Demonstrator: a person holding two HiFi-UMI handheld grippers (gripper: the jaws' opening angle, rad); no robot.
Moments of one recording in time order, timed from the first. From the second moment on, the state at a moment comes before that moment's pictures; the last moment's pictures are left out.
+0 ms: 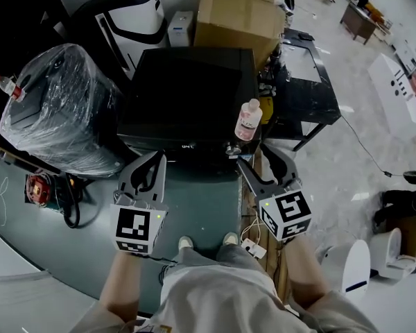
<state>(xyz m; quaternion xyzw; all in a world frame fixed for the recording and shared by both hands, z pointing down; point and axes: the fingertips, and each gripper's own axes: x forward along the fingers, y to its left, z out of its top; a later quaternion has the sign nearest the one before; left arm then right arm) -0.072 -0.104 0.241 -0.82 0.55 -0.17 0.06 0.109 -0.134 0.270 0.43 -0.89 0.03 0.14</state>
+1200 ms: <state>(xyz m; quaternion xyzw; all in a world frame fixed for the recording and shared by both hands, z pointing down) -0.092 -0.155 0.411 -0.83 0.52 -0.18 0.04 0.092 -0.213 0.474 0.48 -0.84 -0.04 0.24</state>
